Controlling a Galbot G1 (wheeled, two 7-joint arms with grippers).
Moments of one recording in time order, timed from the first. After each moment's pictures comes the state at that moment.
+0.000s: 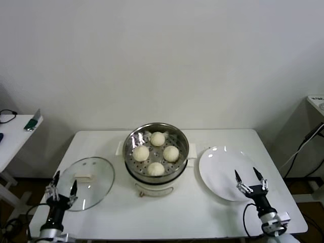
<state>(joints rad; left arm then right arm) 1.63 -1.29 -0.77 -1.78 0.92 -0.14 -0.31 -1.45 1.07 0.55 1.55 0.49 0.39 -0.14</state>
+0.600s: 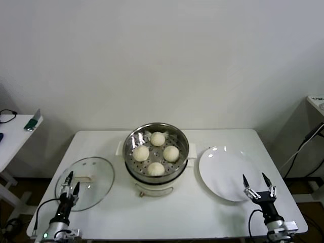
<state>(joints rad) 1.45 -1.27 -0.74 -1.49 1.29 -0.13 -0.40 -1.50 1.10 0.60 1.56 0.48 0.43 -0.12</state>
